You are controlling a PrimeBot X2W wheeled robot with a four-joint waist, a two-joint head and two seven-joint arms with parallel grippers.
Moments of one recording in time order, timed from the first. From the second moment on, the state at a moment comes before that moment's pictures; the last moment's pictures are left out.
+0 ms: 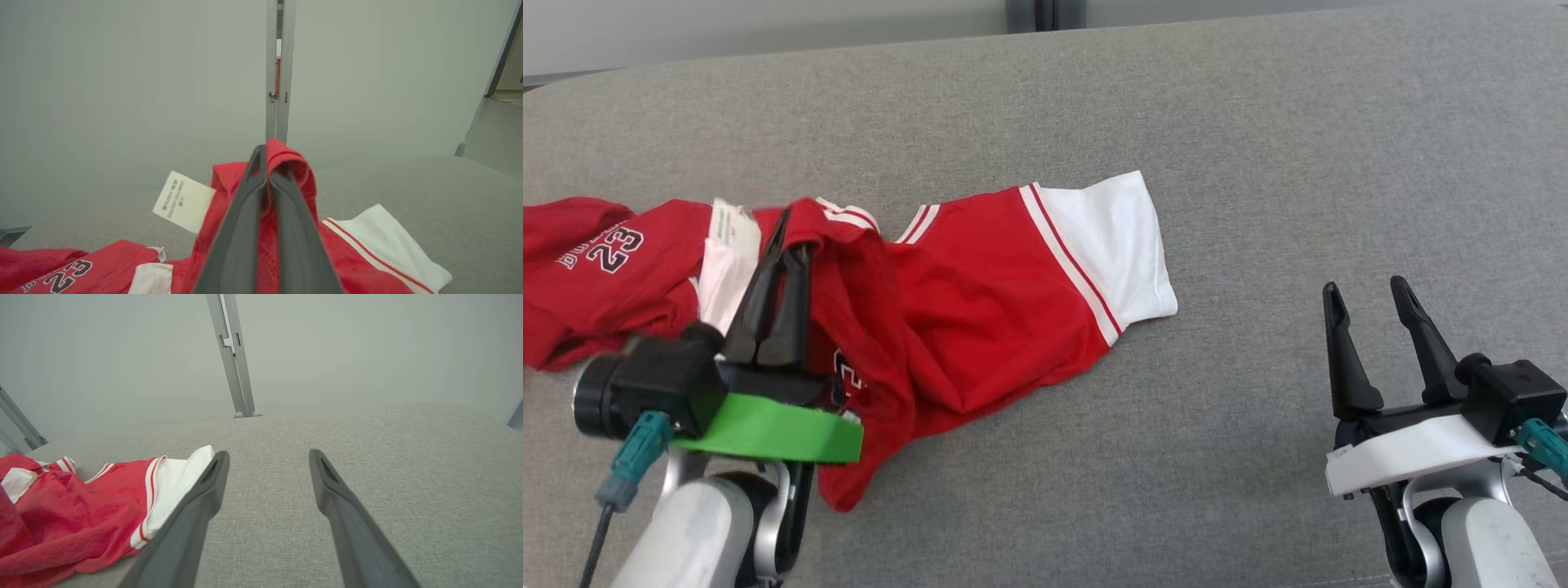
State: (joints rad) left arm -0.27 0.38 -0.38 -0.17 -0.45 0.19 -0.13; right arm -0.05 -0.05 -0.01 -0.07 0.17 0.13 -0.11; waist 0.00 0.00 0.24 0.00
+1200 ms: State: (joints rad) left arm -0.04 0.34 -0.28 -0.07 -0.46 0.23 -0.22; right arm 0.00 -0.05 -0.01 -0.10 0.15 0.13 -0.06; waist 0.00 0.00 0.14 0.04
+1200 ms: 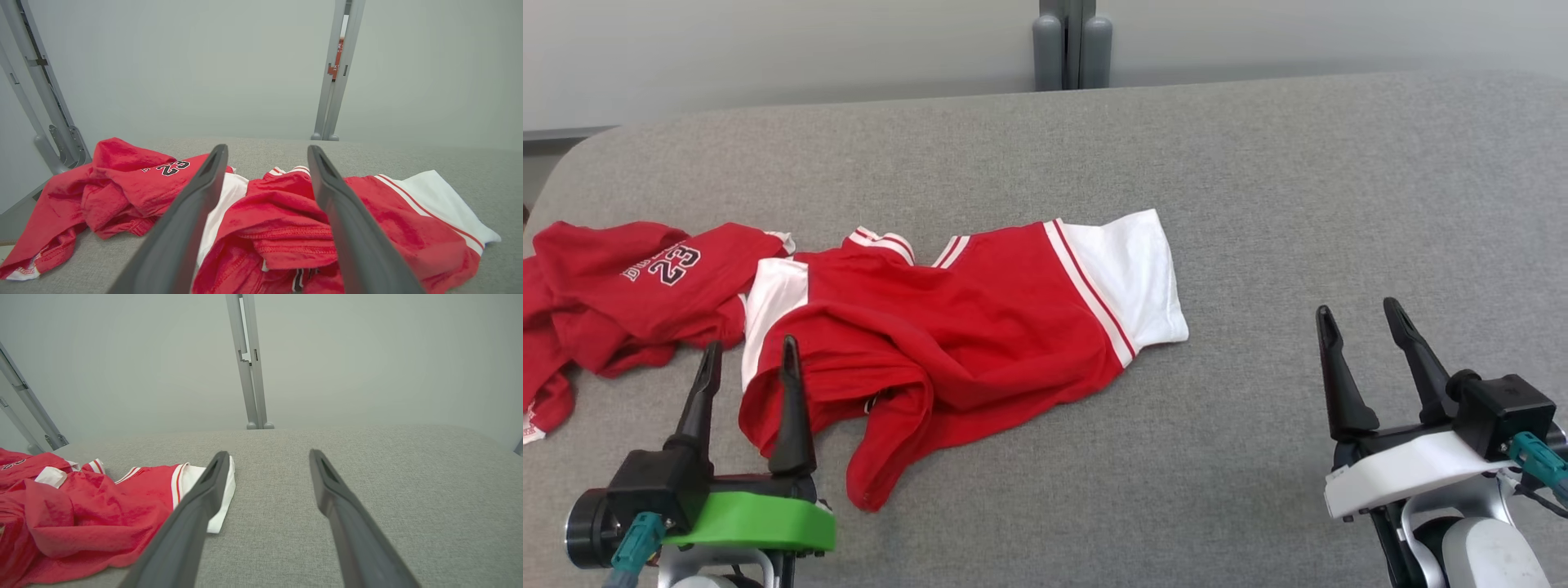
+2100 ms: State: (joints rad) left arm -0.11 0.34 -0.33 -0.14 -0.44 0.22 -0.20; right arm -0.06 -0.08 -0.01 -0.09 0.14 0.13 -0.03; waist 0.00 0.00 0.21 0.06
